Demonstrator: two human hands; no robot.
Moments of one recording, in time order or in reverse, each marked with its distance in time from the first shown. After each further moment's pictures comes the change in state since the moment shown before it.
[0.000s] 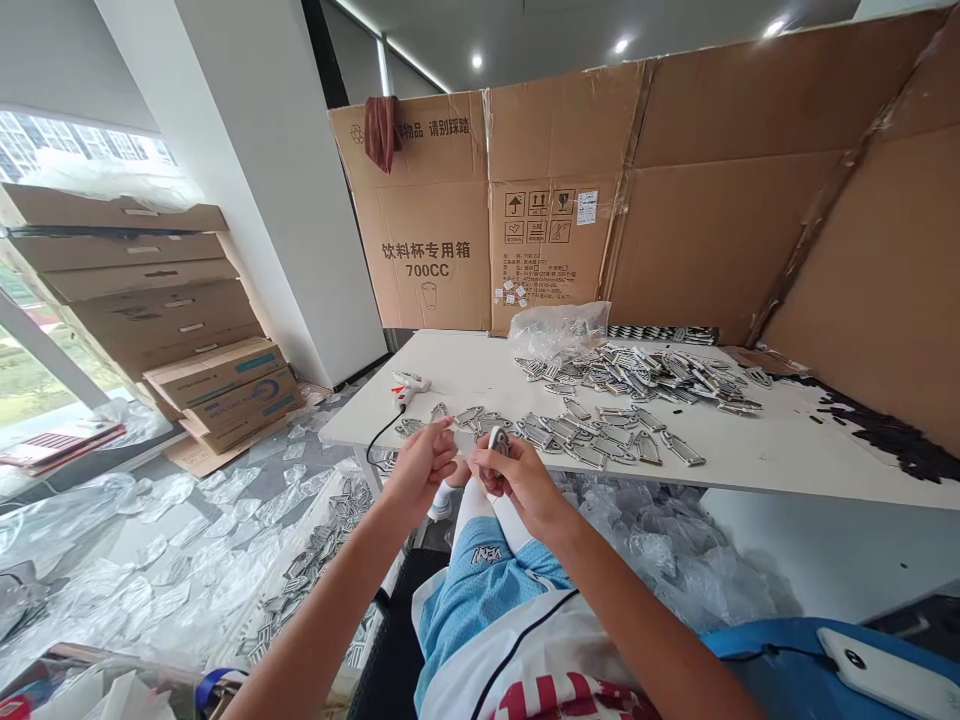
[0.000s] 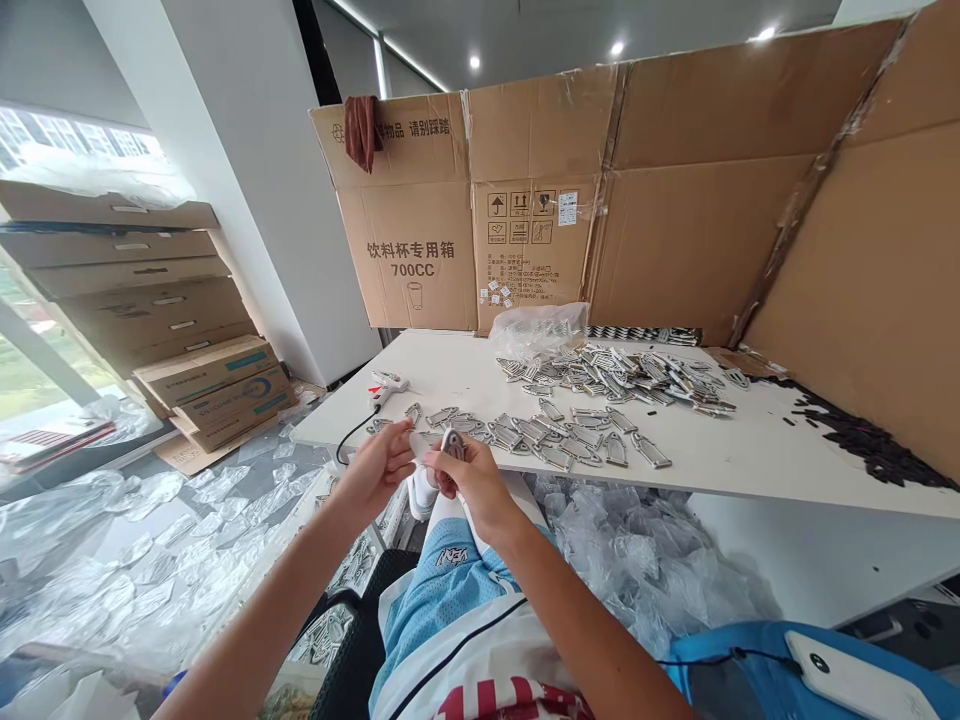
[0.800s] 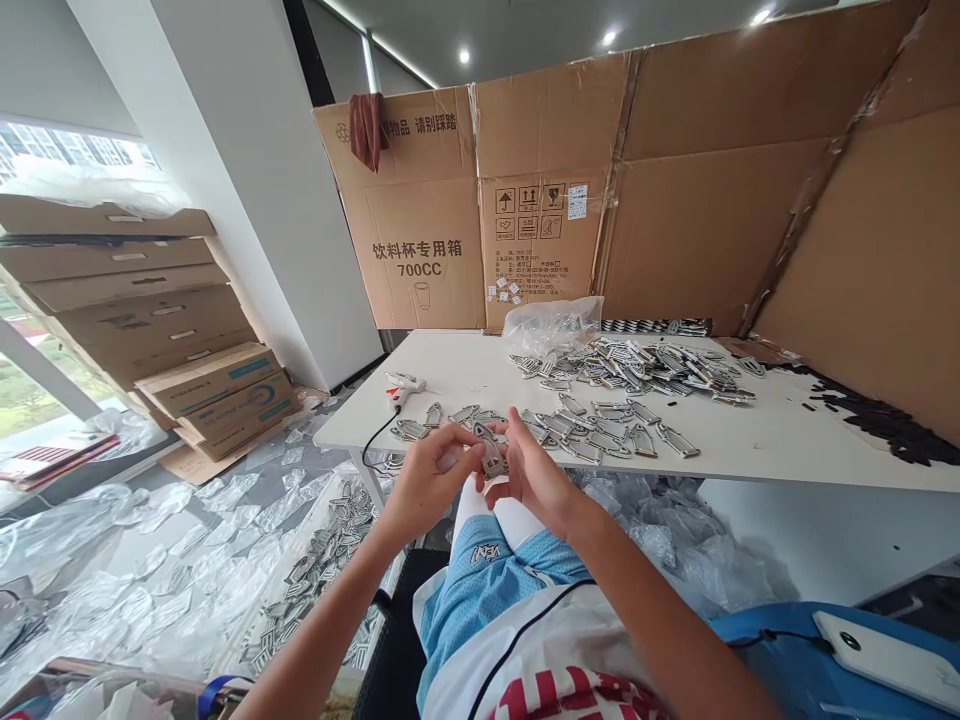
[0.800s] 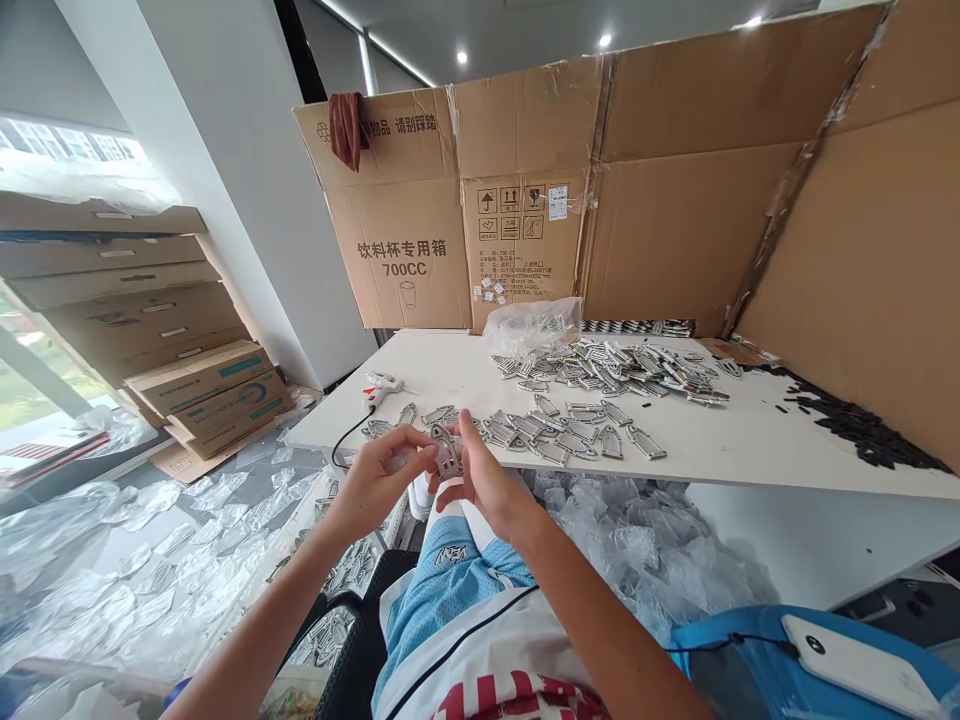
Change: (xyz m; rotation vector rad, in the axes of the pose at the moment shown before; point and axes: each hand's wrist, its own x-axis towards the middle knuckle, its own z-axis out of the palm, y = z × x) left_hand -0.034 0.007 0.018 0.898 -0.255 0.418; right_hand -0.007 -0.022 -0.013 0.080 -0.084 0.193
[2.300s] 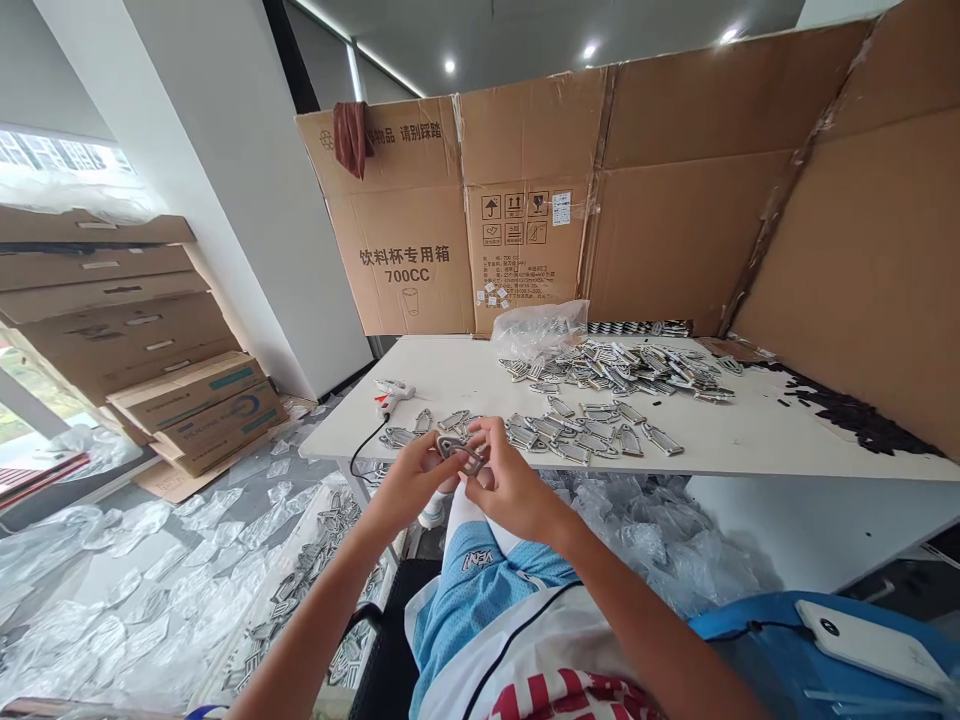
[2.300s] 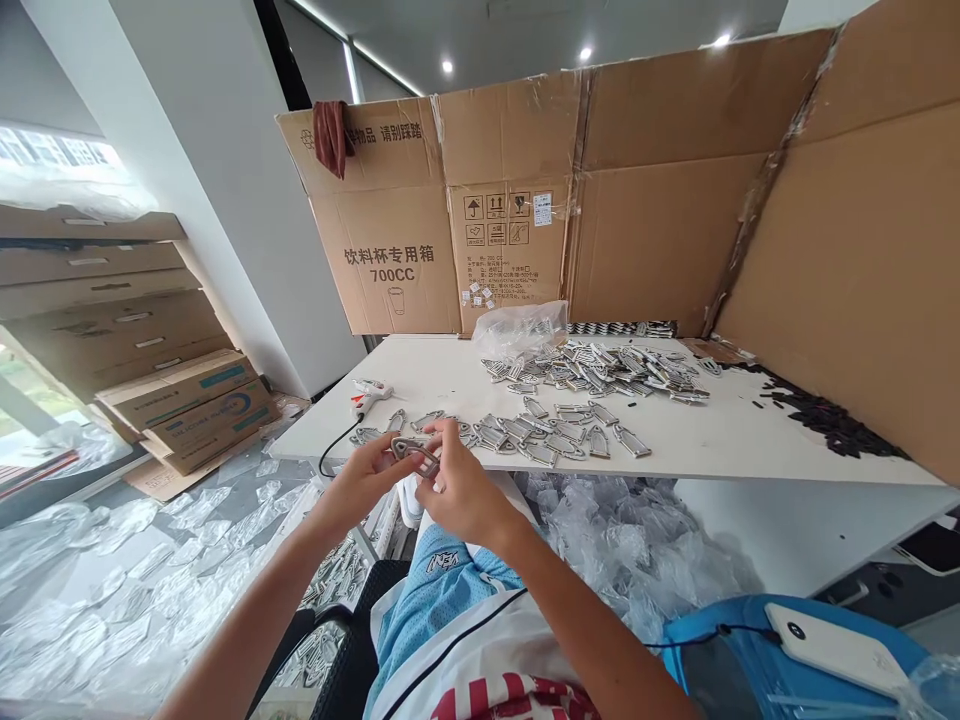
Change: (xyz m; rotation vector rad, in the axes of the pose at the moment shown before) left_hand 0.013 -0.017 -0.009 -0.131 0.022 -0.164; right_hand -0.005 0.007 -0.004 -0.855 0.052 -0.433
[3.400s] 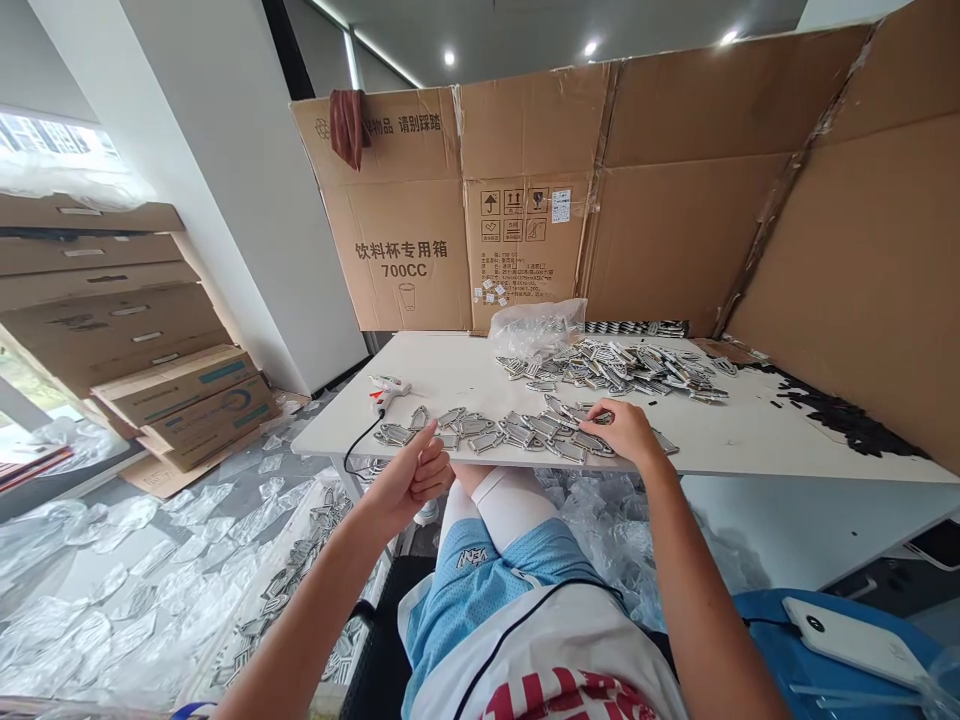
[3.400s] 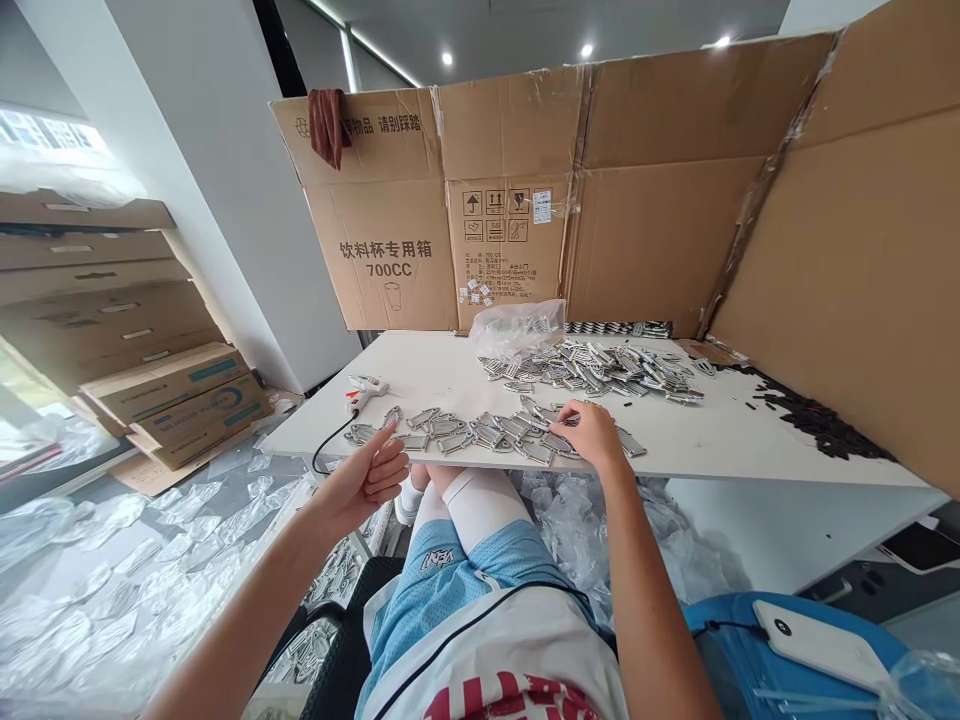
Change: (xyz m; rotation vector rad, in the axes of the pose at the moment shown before) left_hand 0.012 -0.009 -0.002 -0.684 -0.170 -0.418; right_hand -0.003 0.124 -0.188 -0.699 0.420 0.249
